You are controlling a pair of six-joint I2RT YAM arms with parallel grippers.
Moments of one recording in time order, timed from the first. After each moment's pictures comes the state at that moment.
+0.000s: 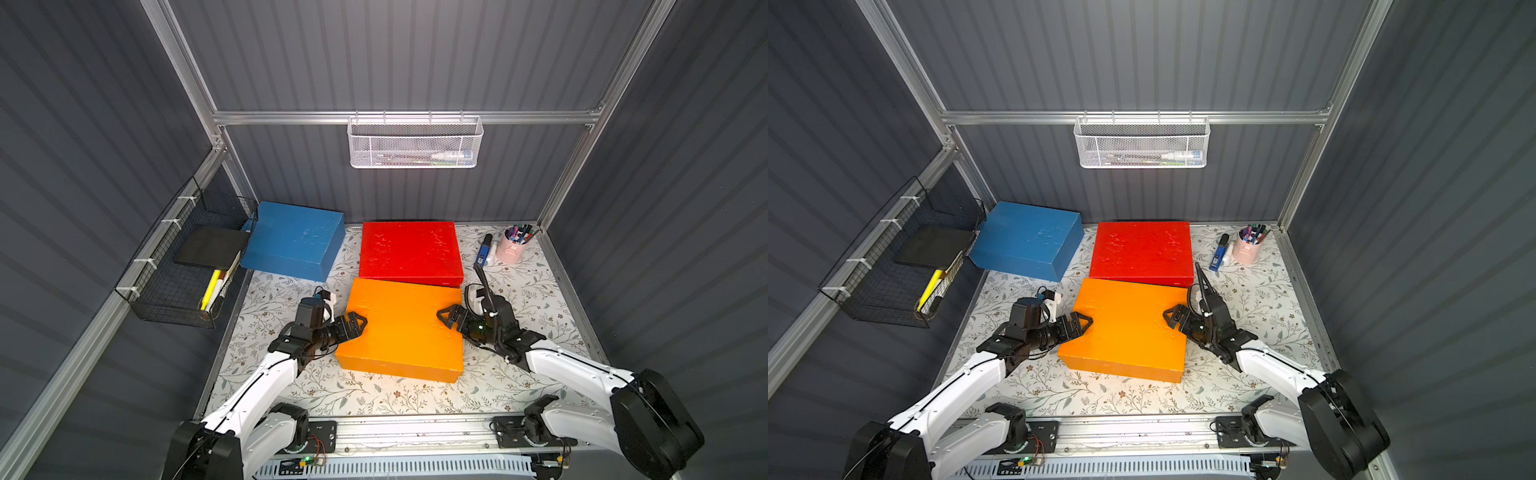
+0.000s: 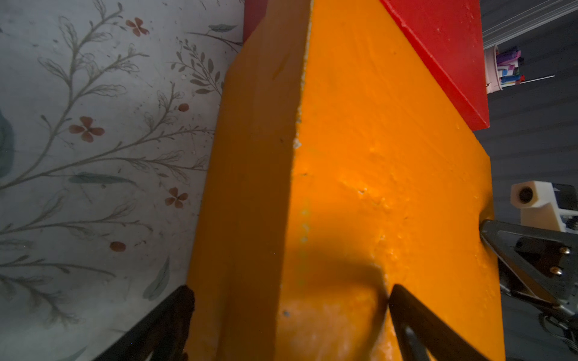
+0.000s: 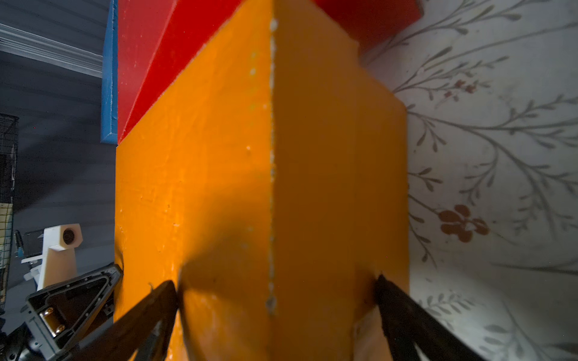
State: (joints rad) left arm -0.32 1.01 0.49 -0.25 0.38 -0.60; right arm 0.50 1.18 0.46 0.08 -0.25 0.95
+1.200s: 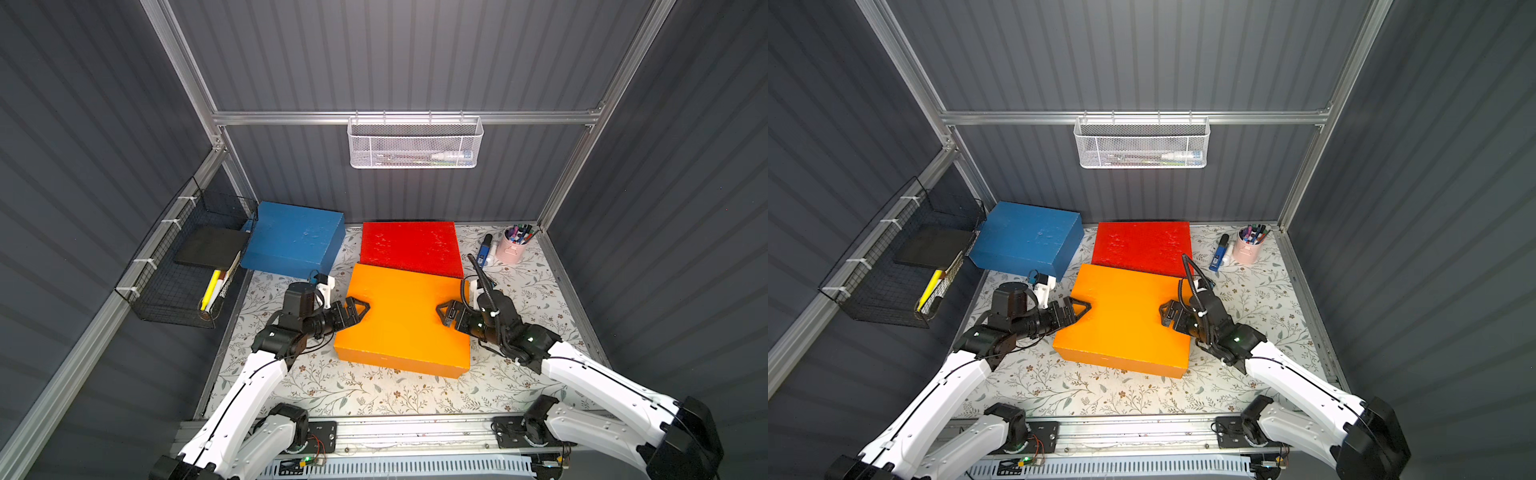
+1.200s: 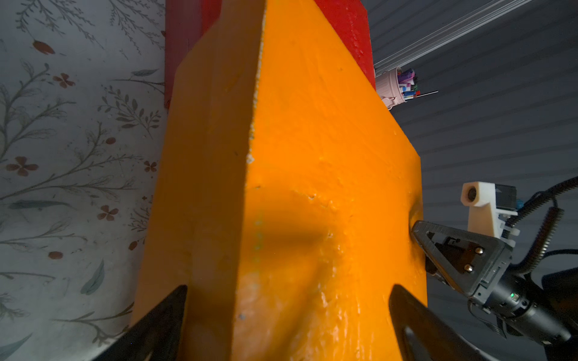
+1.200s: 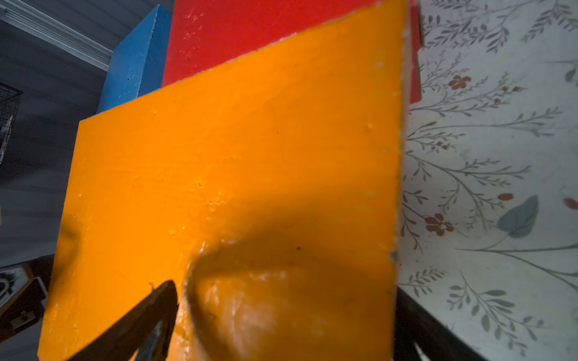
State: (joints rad) left arm -0.31 0.92 0.75 -0.48 0.50 -0.64; right arm 0.68 1.00 0.68 -0.30 0.03 0.87
